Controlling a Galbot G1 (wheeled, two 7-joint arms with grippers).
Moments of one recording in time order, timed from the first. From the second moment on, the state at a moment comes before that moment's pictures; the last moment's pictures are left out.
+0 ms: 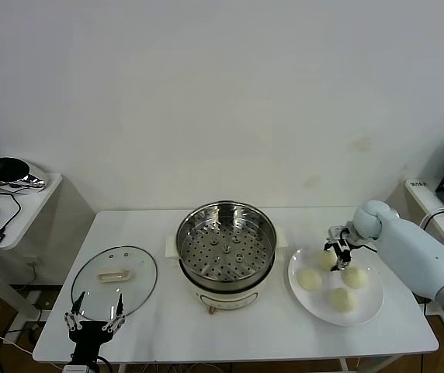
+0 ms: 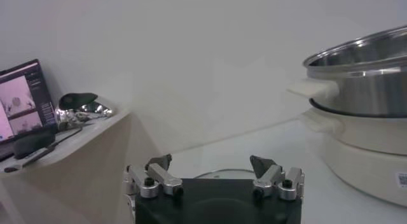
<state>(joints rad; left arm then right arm) 1.76 -1.30 -0.62 -2.08 0.02 0.01 -0.19 -0.11 0.86 -0.58 0.92 -0.34 0.01 -1.09</state>
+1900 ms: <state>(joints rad) 1.72 -1.25 -0.64 -2.04 -0.21 0.00 -0.16 0.48 1.23 -1.21 1.06 -0.06 0.41 -1.00</state>
